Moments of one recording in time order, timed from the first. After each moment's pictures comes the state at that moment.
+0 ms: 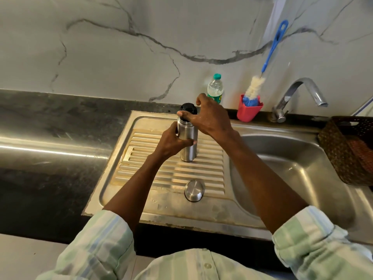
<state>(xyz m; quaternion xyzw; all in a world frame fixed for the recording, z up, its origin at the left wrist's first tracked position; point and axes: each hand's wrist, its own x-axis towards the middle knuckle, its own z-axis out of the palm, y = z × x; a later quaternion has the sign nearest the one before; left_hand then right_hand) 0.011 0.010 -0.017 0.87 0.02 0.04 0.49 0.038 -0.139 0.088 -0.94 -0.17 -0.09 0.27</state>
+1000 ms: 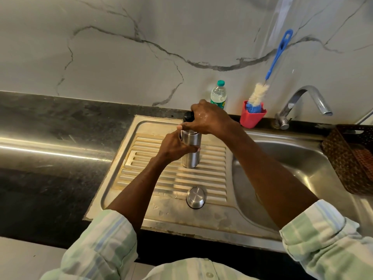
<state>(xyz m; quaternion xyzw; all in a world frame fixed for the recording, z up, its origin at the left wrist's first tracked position) 0.013 0.008 -0.004 0.91 0.03 0.03 0.42 0.054 -0.126 0.116 -0.96 -0.26 0.03 0.10</state>
